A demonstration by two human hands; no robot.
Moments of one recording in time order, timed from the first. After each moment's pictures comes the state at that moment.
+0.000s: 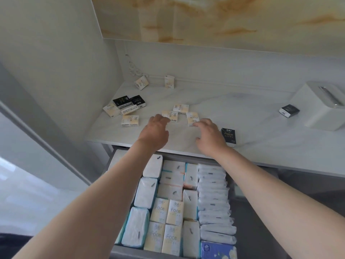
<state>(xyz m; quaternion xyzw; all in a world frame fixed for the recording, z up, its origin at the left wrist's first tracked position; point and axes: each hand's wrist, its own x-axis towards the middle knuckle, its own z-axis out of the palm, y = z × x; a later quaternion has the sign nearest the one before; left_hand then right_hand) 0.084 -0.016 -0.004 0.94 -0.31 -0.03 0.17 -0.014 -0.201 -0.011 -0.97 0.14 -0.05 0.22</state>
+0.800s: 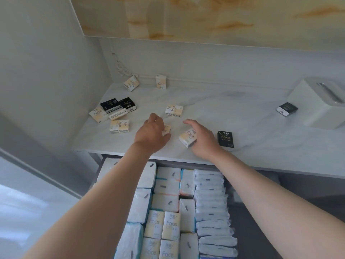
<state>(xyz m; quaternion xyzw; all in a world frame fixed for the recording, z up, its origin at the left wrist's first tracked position) 0.104 -0.039 -0.016 0.93 -0.30 0.00 0.19 -0.002 -0.213 -0.026 -0.93 0.12 -0.06 0.35</state>
